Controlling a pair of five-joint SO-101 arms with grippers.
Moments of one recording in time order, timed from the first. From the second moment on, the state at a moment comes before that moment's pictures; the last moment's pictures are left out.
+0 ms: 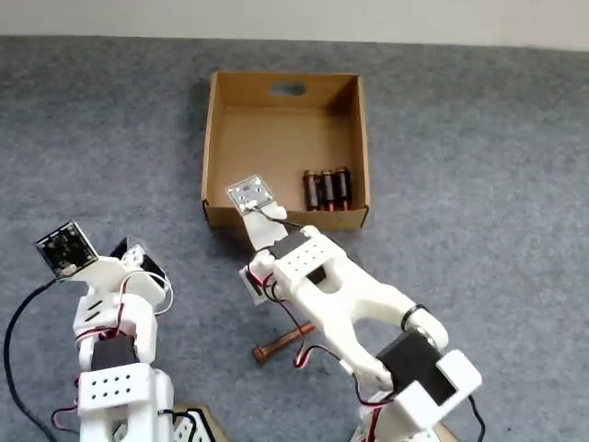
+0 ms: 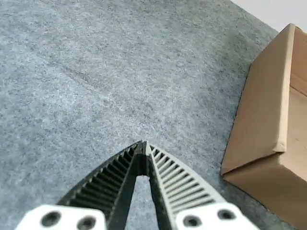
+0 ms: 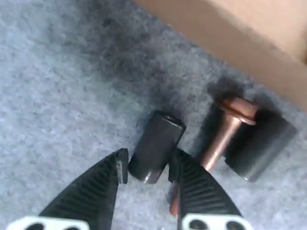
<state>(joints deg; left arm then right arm) -17.8 -78.2 96.5 21.7 24.7 -42.2 4.3 34.7 45.5 -5.1</state>
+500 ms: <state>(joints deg) -16.8 -78.2 96.6 21.7 24.7 -41.3 -5.0 33.4 52.4 -4.5</state>
